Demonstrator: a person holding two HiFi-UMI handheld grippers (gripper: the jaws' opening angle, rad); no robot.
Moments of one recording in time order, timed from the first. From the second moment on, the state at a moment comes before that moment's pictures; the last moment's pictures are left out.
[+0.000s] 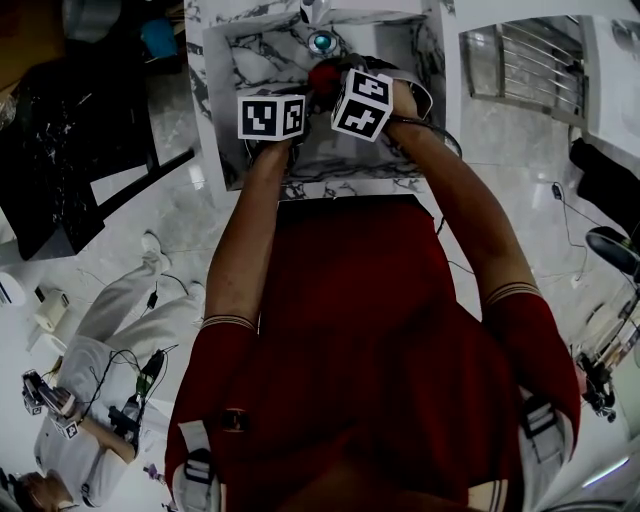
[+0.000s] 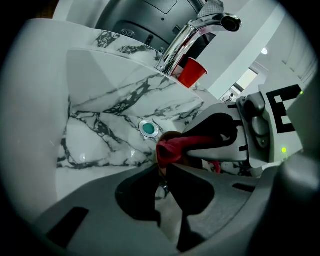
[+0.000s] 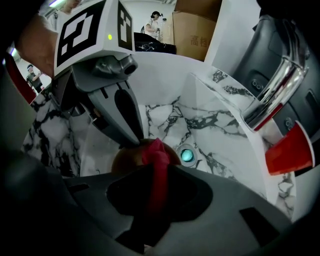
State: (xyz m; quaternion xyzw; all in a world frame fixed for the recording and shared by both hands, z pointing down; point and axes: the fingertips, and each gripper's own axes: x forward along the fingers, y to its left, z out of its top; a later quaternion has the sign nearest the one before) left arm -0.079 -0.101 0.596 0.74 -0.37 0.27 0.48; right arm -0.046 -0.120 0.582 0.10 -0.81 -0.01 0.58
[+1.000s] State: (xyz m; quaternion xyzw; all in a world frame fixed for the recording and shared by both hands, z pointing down) left arm -0.072 -0.103 0.589 0.74 -0.40 0.27 0.47; right arm -0.011 -0.094 0.580 0.04 -0.75 0.02 0.65
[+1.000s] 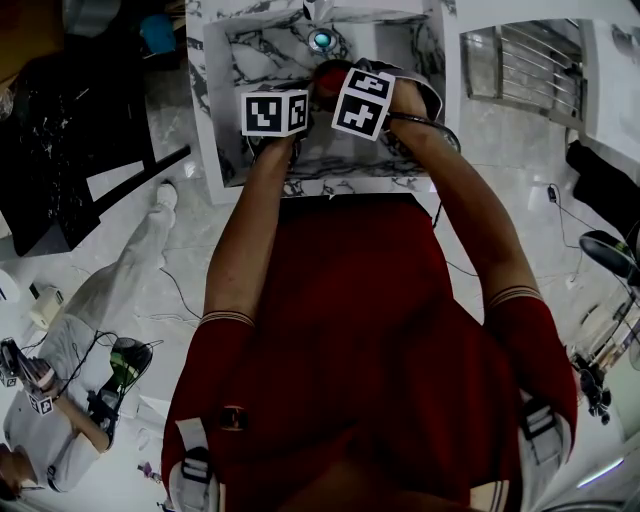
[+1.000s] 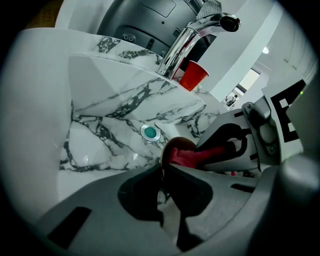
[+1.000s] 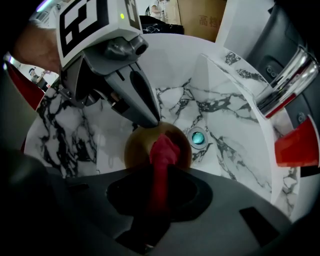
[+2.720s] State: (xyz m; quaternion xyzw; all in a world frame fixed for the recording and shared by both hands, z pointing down) left arm -0.076 -0.104 0.581 0.73 -0.43 0.24 0.48; right arm -0.051 -0.111 0.568 0.13 -0.83 0.08 0.54
